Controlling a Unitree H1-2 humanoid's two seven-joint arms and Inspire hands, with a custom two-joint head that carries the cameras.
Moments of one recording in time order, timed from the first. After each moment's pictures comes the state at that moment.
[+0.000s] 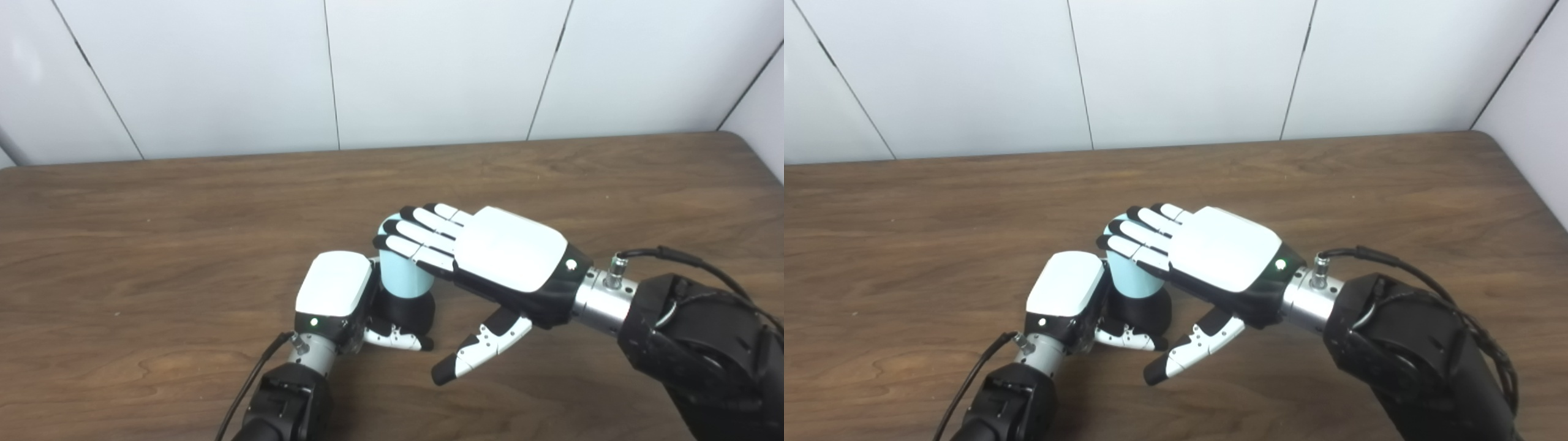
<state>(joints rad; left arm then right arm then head) -0.15 0.14 -0.57 -0.17 1.17 0.27 -0.17 -0.28 -0.46 0.25 -0.81 -0.79 0.02 0.90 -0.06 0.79</state>
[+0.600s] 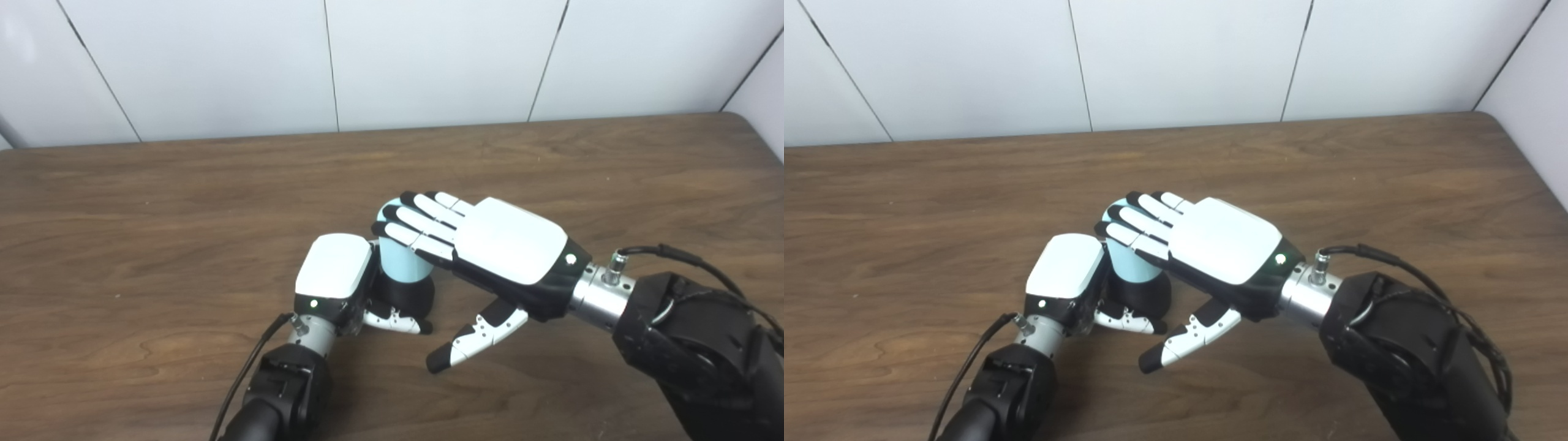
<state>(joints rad) -0.15 0.14 -0.57 -0.18 1.17 0.27 -0.19 -0.22 -0.44 0.28 -0.81 -0.82 0.03 0.84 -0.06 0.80</state>
